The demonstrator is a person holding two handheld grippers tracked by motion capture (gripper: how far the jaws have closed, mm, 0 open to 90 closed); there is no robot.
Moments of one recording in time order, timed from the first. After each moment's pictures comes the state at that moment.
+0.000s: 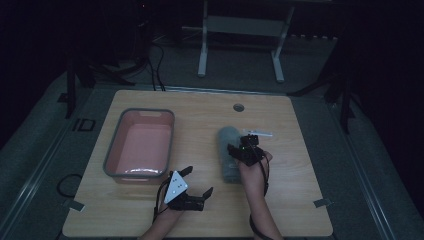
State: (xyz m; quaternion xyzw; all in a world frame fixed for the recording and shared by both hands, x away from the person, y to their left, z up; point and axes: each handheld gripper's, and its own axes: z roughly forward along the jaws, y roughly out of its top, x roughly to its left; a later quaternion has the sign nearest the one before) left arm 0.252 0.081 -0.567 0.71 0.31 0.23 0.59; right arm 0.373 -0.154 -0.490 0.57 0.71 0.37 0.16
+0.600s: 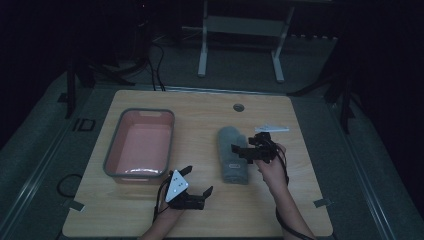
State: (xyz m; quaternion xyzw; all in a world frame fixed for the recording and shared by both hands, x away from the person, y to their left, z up) left arm 0.254 0.079 -0.566 0.71 0.33 0.23 0.58; right arm 0.378 -0.202 -0.477 0.44 0.77 0.44 0.11
